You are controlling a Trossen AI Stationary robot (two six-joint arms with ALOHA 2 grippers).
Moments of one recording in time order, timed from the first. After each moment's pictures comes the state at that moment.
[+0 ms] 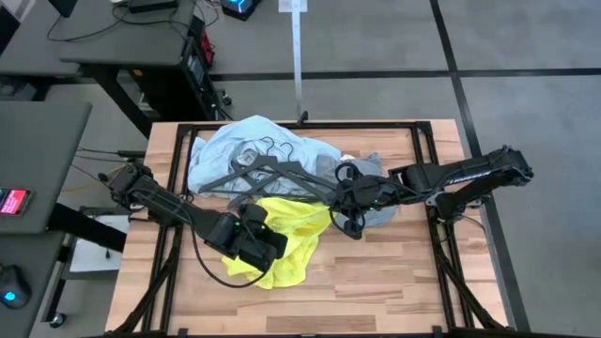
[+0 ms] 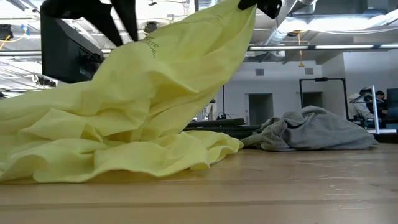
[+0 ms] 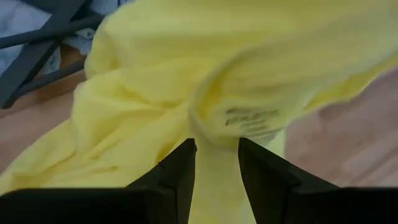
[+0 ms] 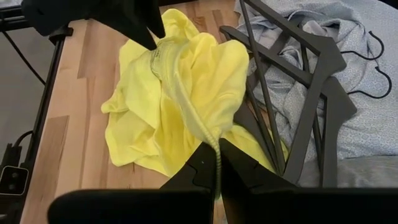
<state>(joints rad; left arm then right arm) -0.46 1.66 1.48 -1.11 -0.53 -1.63 0.19 1.36 1.25 -0.59 0.19 0.26</state>
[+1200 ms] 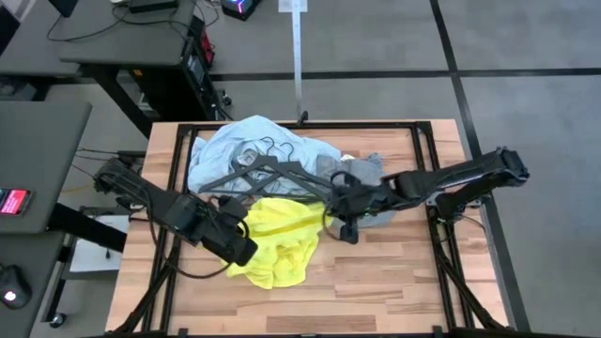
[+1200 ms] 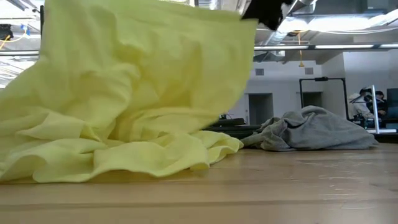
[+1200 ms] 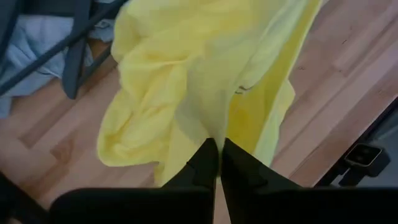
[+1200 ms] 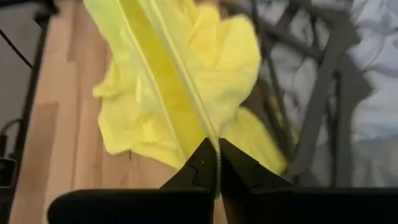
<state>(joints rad) -0.53 1.48 1.60 -1.40 -0.31 -1.31 0.20 1.45 1.18 -0.53 0.18 0.33</state>
